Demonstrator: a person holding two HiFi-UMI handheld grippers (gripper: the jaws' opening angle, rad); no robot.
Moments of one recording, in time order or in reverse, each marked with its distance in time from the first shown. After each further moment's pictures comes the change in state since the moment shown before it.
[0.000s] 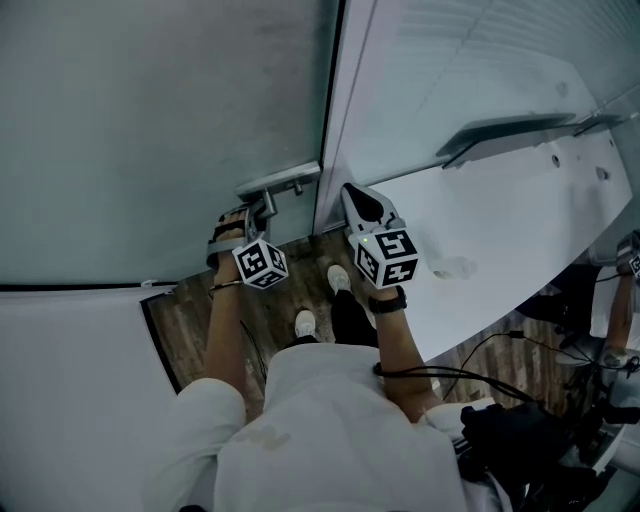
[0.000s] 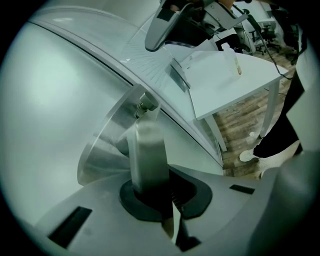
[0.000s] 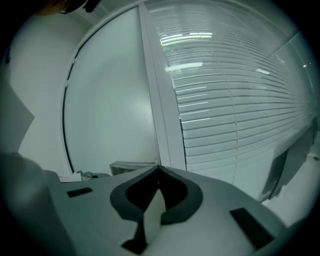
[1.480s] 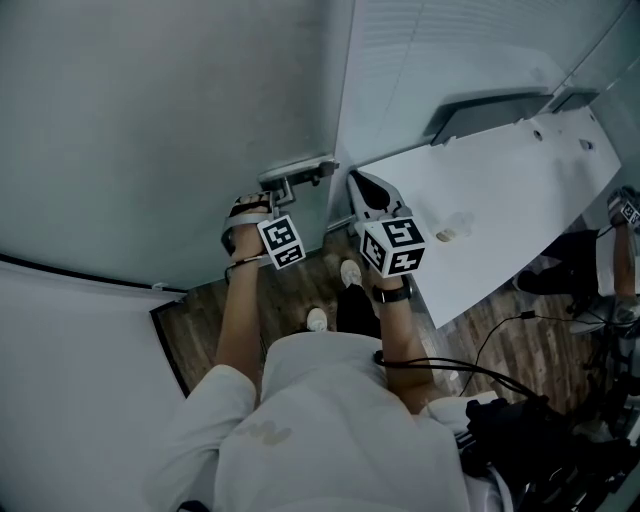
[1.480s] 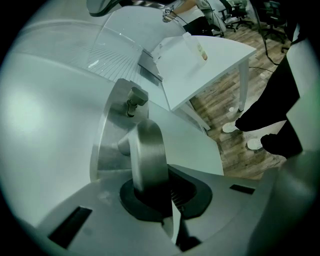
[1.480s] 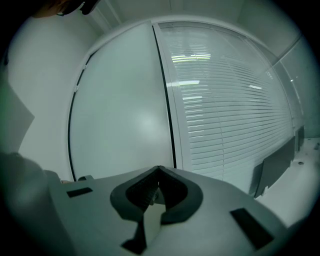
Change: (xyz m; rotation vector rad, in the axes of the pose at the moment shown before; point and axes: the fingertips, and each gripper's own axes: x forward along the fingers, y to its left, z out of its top) left arm -0.065 -0.049 -0.005 0.288 0.124 -0.075; right arm -0.107 0.077 0.014 -0.028 -0.139 -0.090
